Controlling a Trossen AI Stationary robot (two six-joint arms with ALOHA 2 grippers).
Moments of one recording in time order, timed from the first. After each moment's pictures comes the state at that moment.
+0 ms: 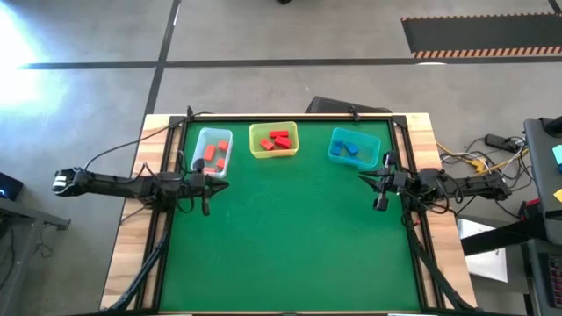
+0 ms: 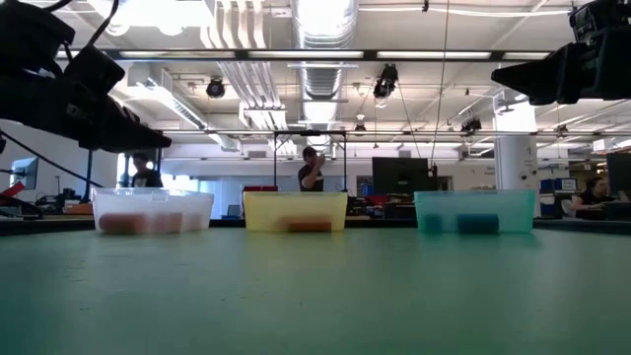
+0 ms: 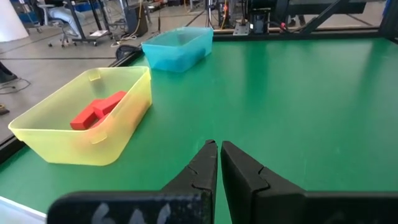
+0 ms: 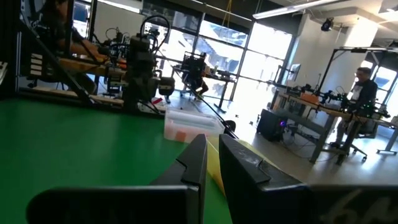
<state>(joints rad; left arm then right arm) -0.04 0.35 0.00 0.07 -0.27 0.01 0.10 0.03 0.01 0.12 0.30 -0.29</state>
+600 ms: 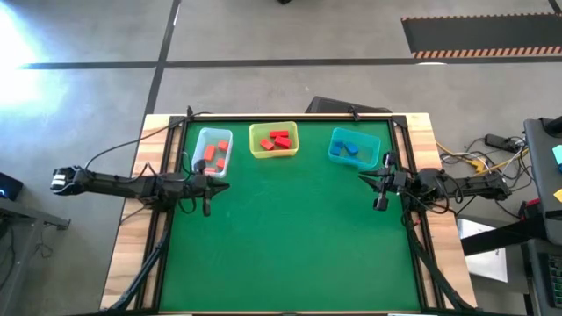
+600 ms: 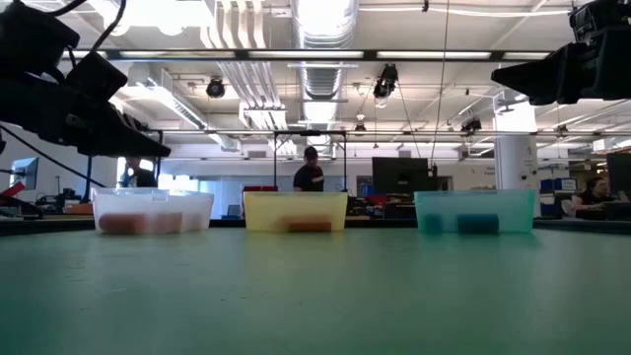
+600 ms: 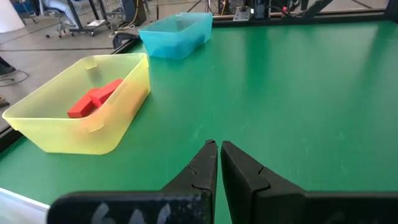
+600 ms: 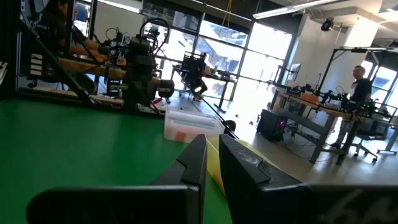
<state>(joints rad) -0.04 0.40 0.00 0.07 -0.27 0.01 0.10 0.03 0.01 0.12 0.30 -0.29</state>
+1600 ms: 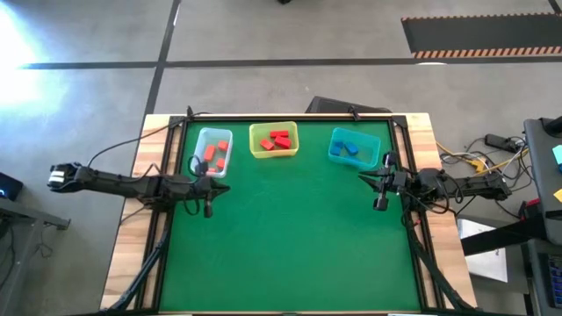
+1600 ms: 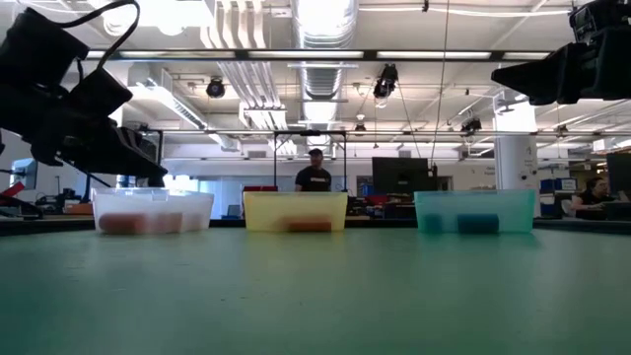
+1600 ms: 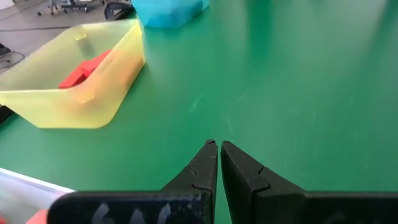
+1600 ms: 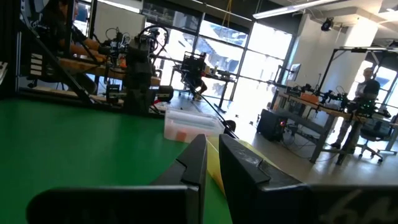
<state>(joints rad) -0.04 0.49 0.00 0.07 -0.27 0.01 0.10 0.03 0.01 0.12 0.30 -0.29</state>
